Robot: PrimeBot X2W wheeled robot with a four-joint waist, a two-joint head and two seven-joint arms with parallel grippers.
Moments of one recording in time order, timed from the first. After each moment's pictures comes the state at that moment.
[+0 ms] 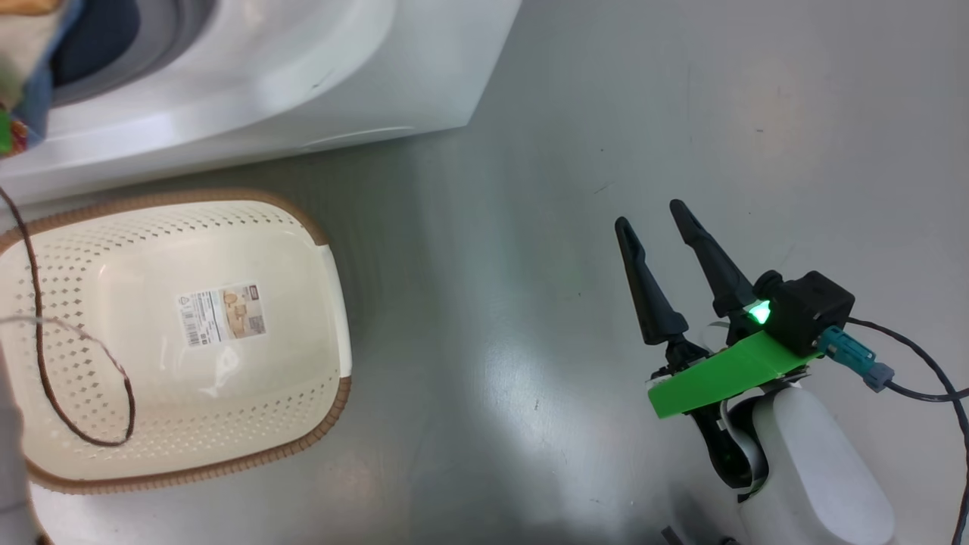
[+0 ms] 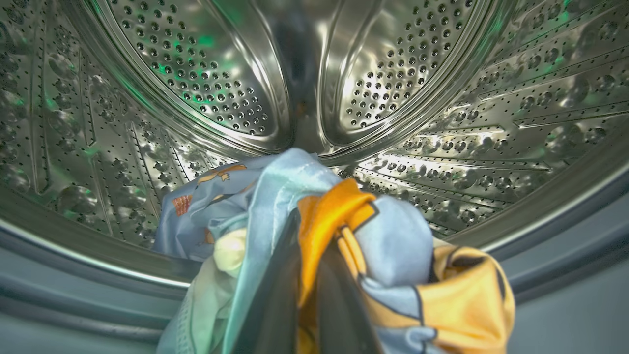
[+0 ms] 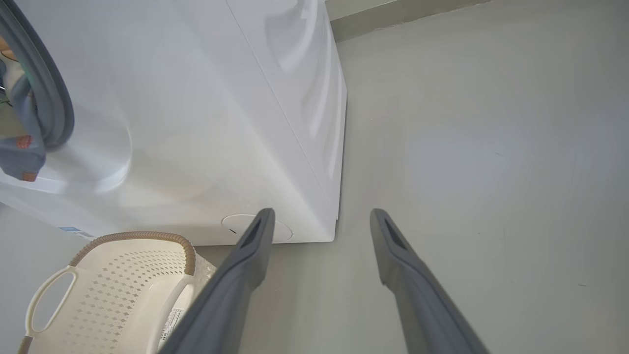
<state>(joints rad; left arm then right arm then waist) -0.91 0.25 0.11 0.34 -0.38 -0.10 0.06 -0.41 -0.06 0.20 0.22 0.33 0.12 -0.26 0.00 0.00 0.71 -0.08</state>
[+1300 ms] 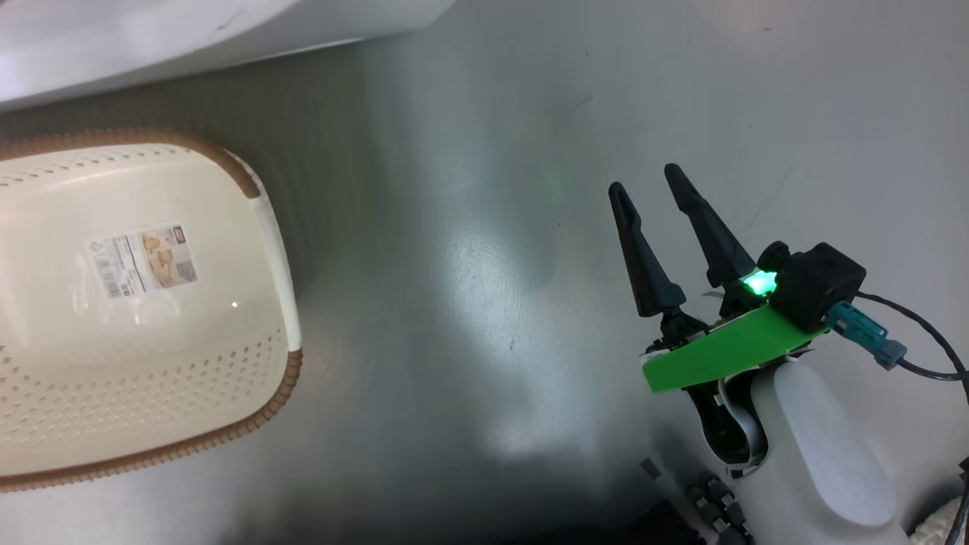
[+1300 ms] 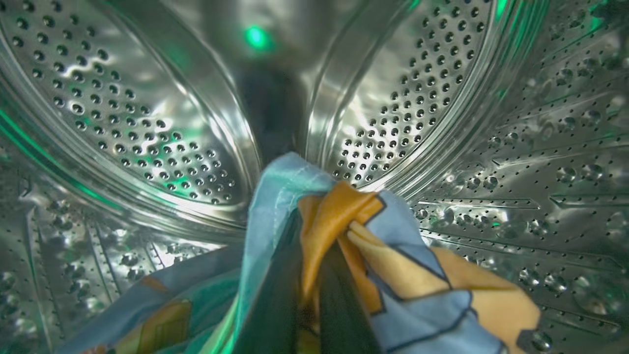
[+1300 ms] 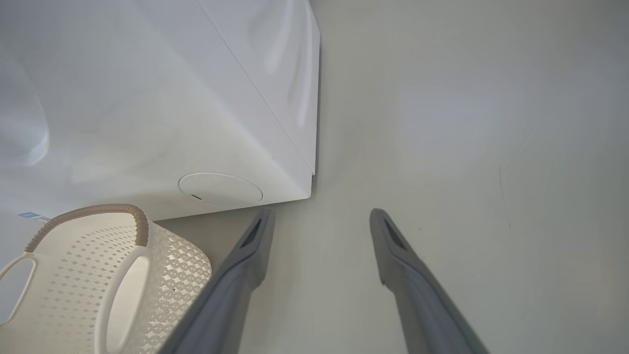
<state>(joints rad) -1.42 0.48 -0.15 0.59 -0.64 -0.13 -0.03 -0.46 -0.06 0.22 0.20 0.38 0.12 -0.26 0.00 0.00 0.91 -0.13</state>
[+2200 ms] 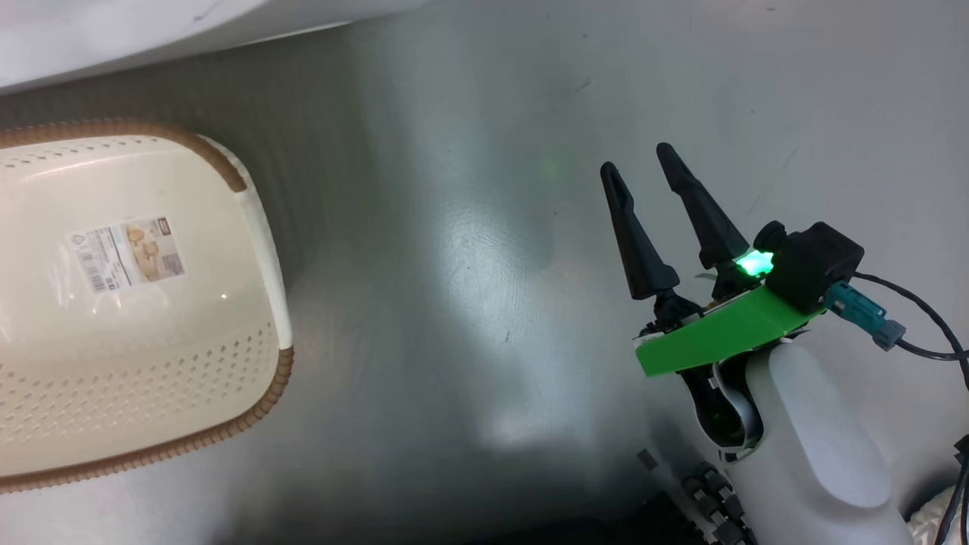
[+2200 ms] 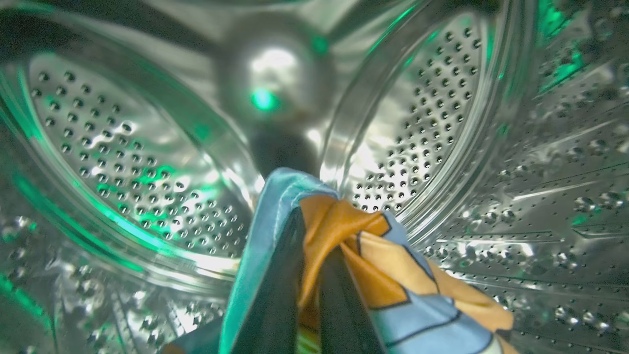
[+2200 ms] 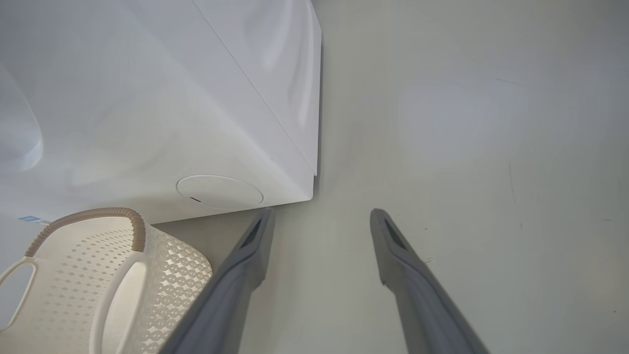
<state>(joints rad) -1.55 0.58 -0.31 0.62 -0.66 -0.13 -0.26 -0.50 -0.06 0.24 0.21 0.41 0.12 -0.26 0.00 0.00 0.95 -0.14</state>
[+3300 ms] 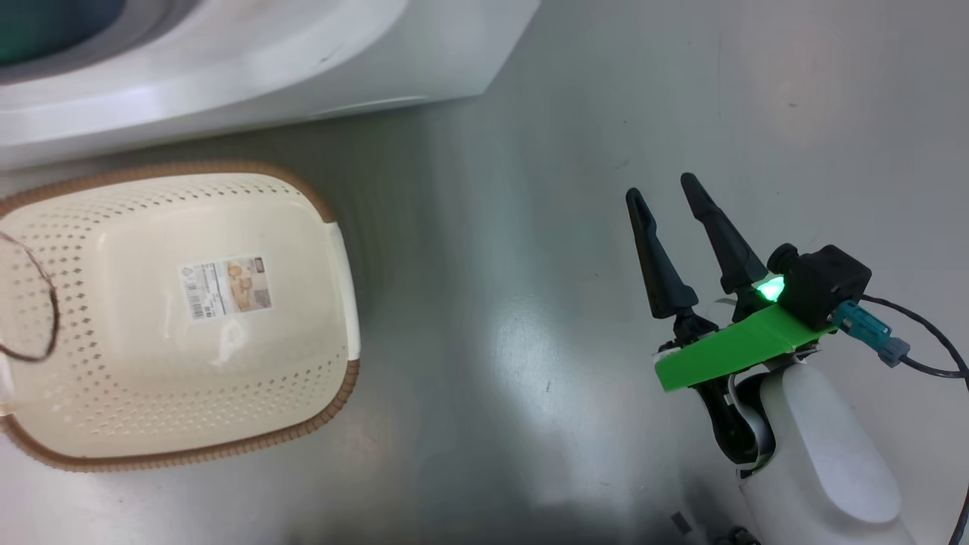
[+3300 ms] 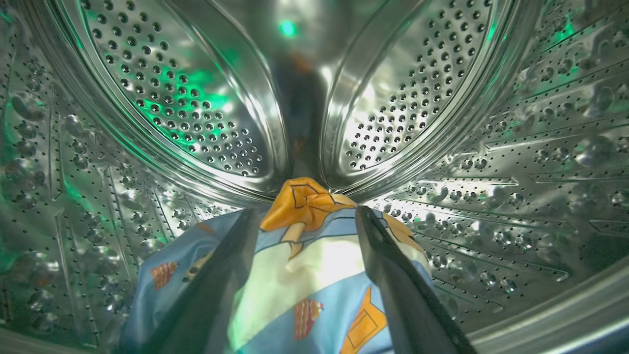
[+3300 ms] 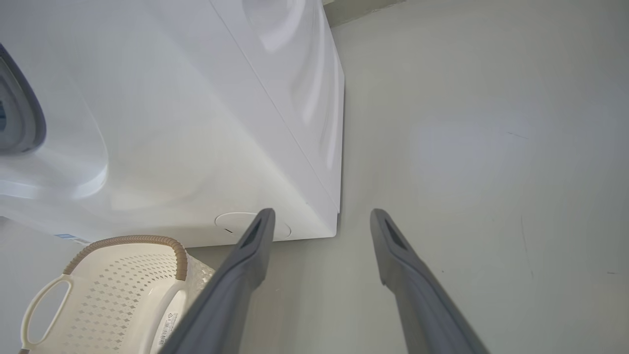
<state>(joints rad) -1.29 0.46 -0.36 0.74 -0.80 -0.11 -0.21 -0.46 -0.06 0.18 0.25 0.37 0.12 -0.26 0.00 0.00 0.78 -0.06</state>
